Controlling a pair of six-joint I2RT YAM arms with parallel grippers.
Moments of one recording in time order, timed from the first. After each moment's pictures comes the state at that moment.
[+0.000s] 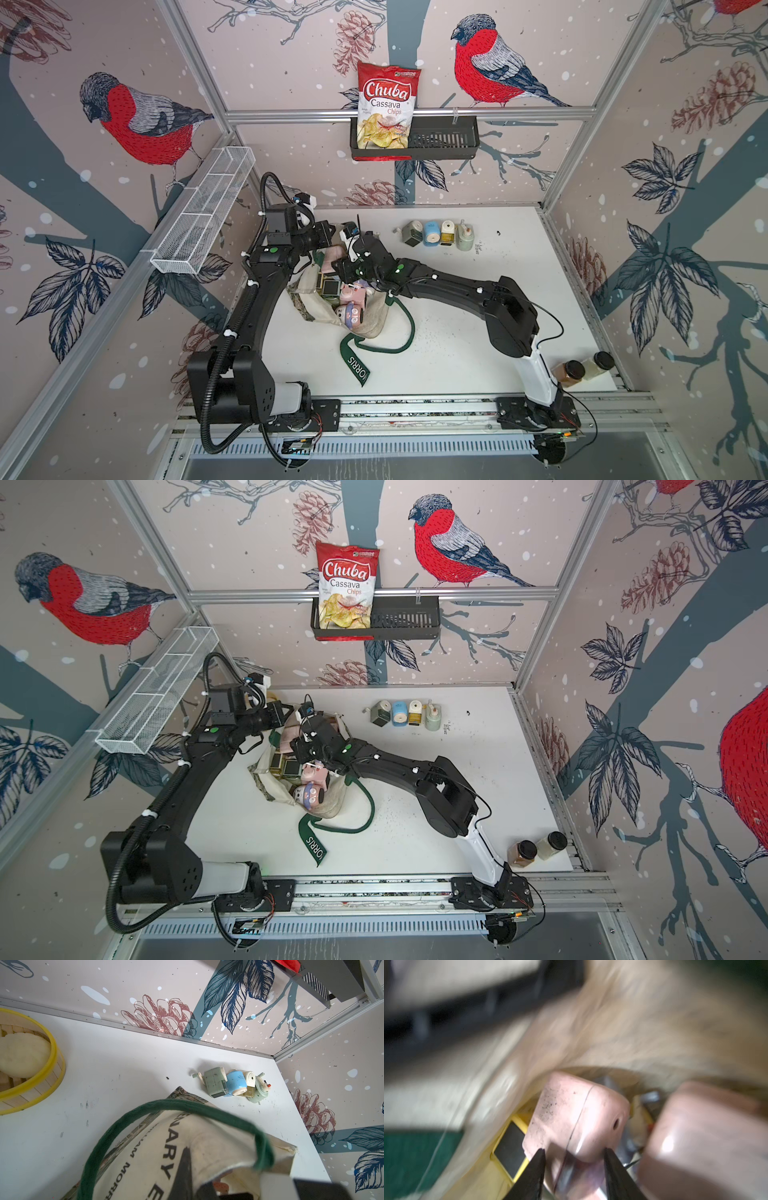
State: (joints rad) left arm 0.00 1.36 1.21 -0.39 0.47 -0.29; right arm 1.07 2.13 1.76 -0.11 -0.01 0.39
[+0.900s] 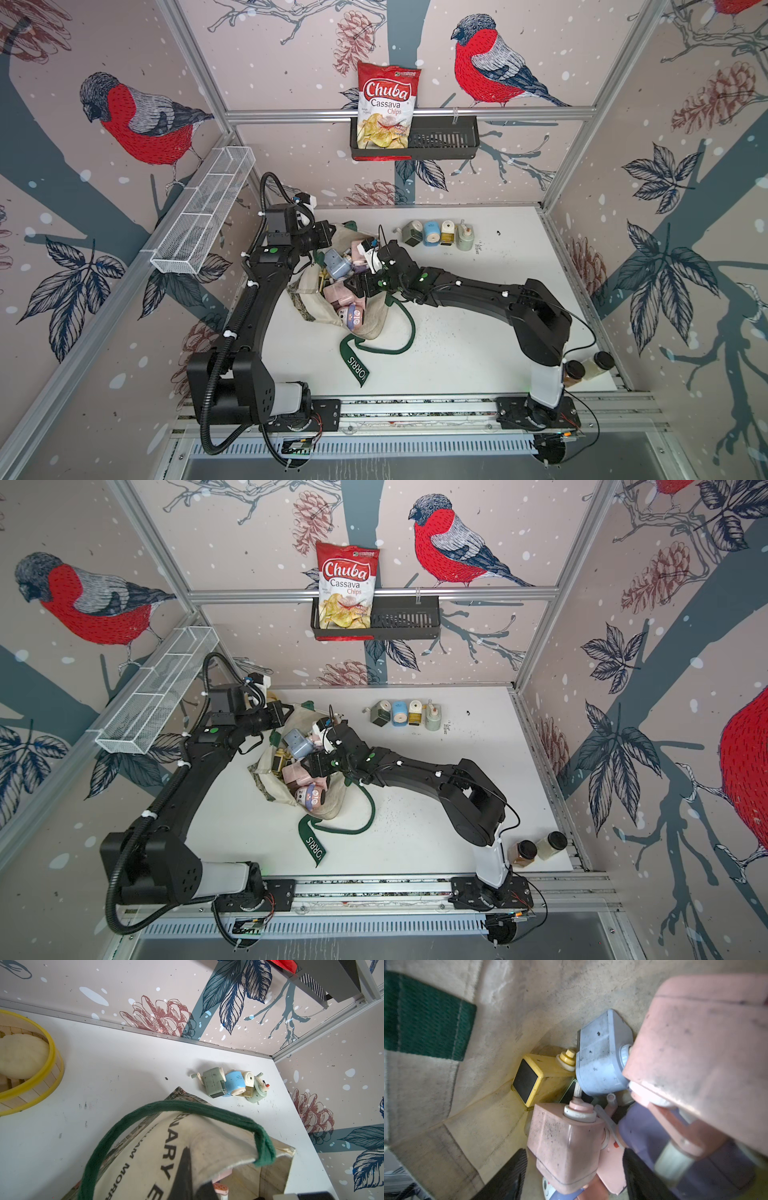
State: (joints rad) left arm 0.00 1.36 1.20 -0.38 0.48 -0.29; right arm 1.02 1.93 1.42 -0.01 -0.22 0.49
